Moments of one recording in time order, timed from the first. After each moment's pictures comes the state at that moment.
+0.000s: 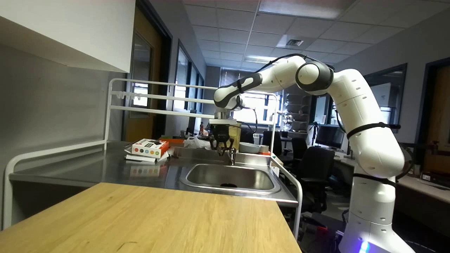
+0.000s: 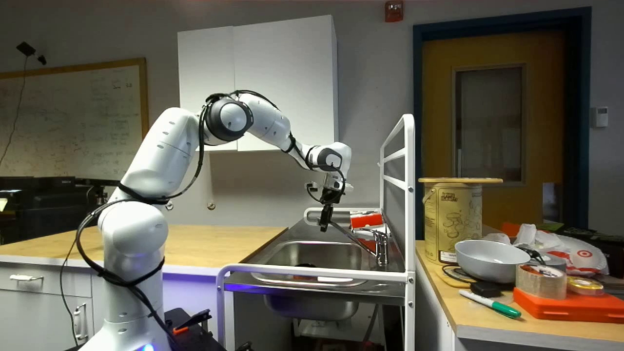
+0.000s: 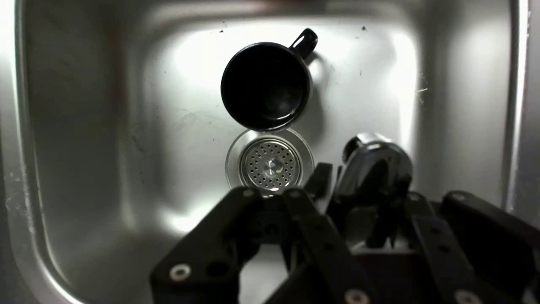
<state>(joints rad) -0.03 0.43 -0.09 -1.57 0.16 1.80 0.86</state>
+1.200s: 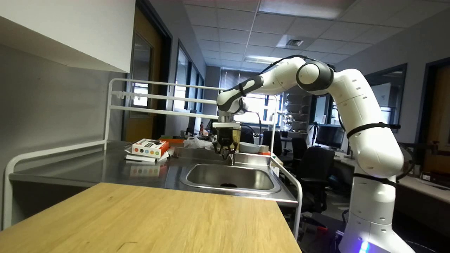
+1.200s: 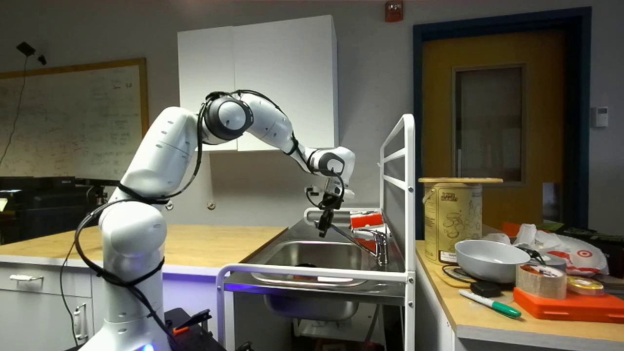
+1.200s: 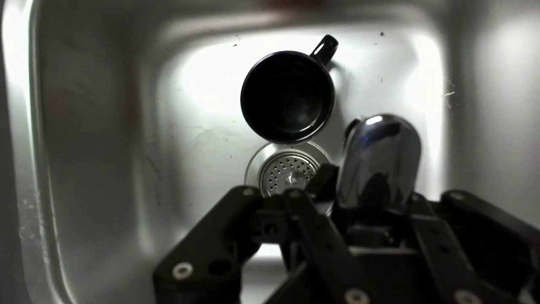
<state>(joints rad) -0.06 0.42 -0.10 -1.64 0.19 1.80 0.86</state>
